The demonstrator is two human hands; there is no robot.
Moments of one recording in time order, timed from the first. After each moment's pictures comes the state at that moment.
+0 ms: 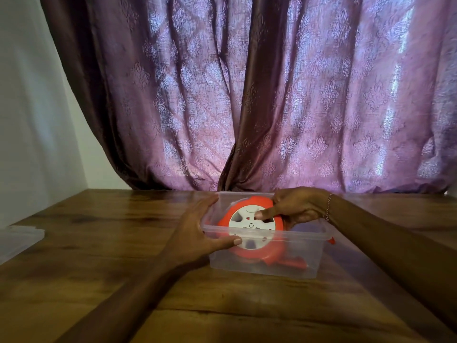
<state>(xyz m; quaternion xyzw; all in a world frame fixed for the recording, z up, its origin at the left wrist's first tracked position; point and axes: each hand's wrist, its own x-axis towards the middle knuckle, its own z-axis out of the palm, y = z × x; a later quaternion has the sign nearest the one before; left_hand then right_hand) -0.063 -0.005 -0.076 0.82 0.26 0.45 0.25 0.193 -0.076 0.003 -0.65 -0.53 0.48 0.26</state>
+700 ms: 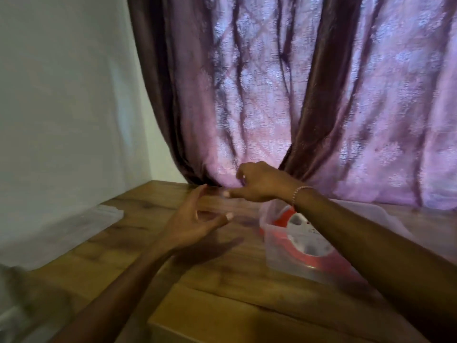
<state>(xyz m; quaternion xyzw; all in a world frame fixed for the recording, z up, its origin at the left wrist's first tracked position) -0.169 0.003 -0.042 0.77 0.38 0.45 0.25 0.028 -0.023 0.055 -0.62 -0.77 -0.07 0.13</state>
